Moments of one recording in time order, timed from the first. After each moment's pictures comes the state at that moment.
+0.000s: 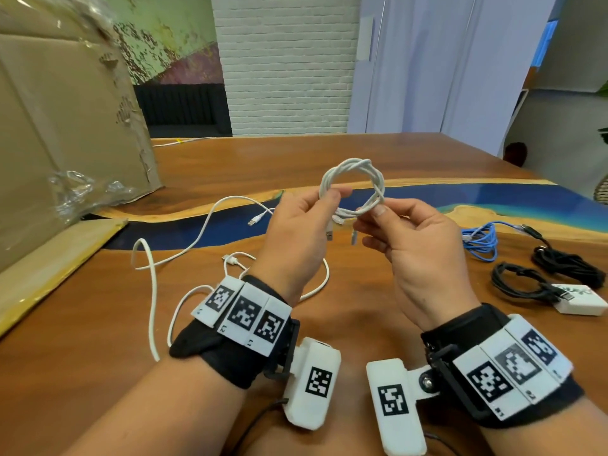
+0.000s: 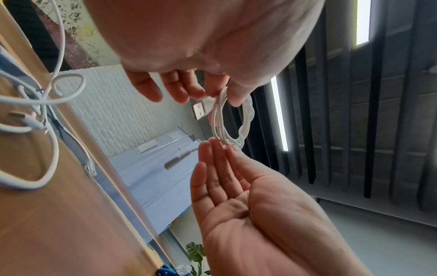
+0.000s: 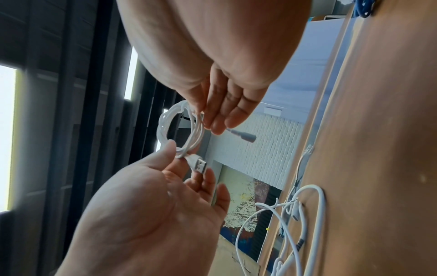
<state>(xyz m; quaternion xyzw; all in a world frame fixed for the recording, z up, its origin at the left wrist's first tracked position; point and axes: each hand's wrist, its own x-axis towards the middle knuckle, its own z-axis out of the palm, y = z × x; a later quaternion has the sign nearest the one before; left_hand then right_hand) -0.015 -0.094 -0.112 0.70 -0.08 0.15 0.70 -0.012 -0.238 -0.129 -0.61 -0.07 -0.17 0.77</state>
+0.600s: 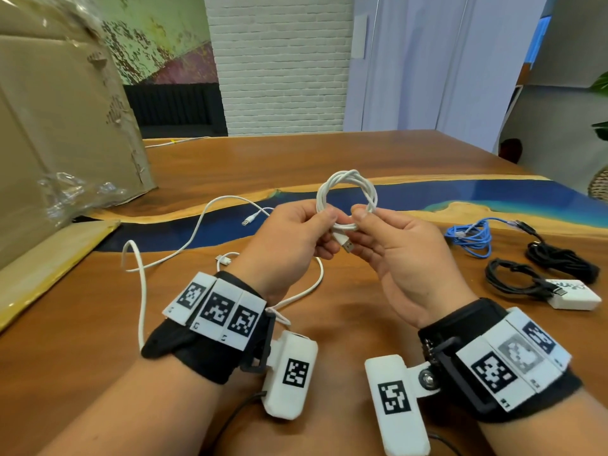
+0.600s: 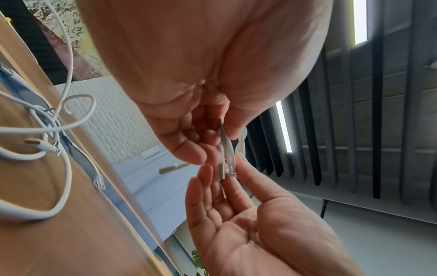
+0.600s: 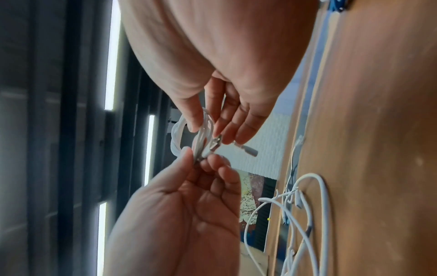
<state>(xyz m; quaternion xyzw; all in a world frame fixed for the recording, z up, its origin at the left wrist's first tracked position) -0.014 -0.083 -0.111 0.74 -0.13 0.03 0.66 -0.011 -0.240 -0.131 -0.57 -0.08 -0.04 0.82</state>
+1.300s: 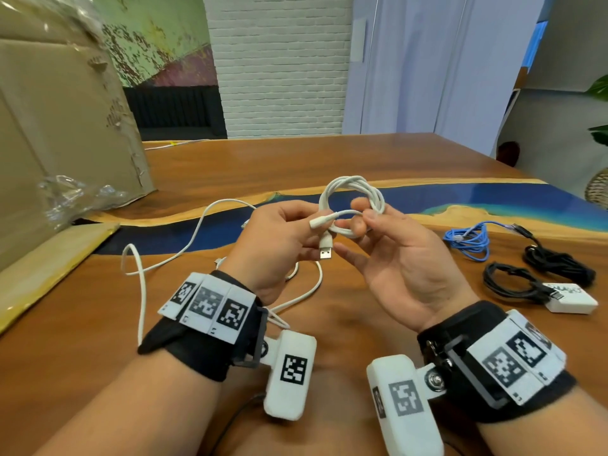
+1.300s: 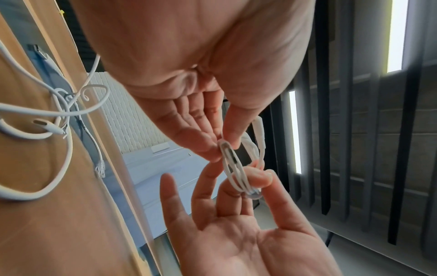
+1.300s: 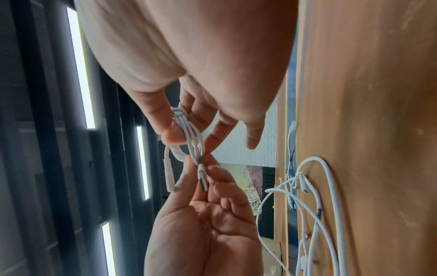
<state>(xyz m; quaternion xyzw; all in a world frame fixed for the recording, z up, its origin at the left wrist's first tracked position) -0.007 -0.075 -0.112 0.67 -0.08 0.03 0.74 -0.015 -0.244 -0.125 -0.46 -0.11 0.05 0.88</state>
